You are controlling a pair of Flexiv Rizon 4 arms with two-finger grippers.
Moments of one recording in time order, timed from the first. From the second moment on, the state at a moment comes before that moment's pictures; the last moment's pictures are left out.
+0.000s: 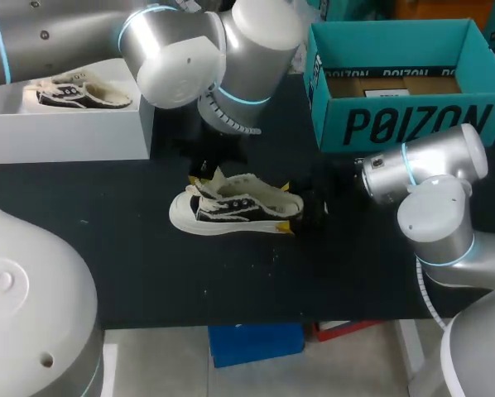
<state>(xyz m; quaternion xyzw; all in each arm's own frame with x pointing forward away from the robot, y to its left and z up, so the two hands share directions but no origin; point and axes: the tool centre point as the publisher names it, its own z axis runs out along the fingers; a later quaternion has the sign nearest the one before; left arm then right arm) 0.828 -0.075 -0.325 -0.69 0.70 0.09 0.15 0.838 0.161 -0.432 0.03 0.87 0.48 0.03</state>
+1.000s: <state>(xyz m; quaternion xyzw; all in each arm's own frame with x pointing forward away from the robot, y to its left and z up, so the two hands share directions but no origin) 0.806 -0.026 -0.346 -0.72 0.68 0.10 0.13 0.838 0.164 -0.433 0.03 0.87 0.48 0.03</state>
